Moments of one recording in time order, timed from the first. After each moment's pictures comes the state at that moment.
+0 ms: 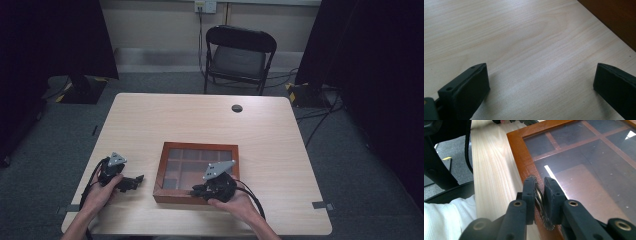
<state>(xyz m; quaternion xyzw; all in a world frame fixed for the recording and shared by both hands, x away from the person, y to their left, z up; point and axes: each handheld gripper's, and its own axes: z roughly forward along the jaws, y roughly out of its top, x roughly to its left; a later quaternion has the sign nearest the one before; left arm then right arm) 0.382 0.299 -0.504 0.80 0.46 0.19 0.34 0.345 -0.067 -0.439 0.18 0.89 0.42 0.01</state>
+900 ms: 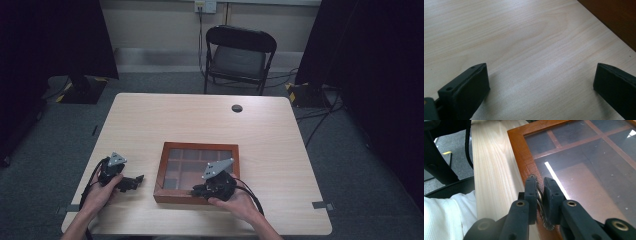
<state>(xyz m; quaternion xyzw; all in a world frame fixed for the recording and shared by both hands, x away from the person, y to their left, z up) 0.382 0.299 -0.504 0.80 0.46 0.19 0.34 0.348 -0.066 -0.435 0.17 0.90 0.41 0.01</state>
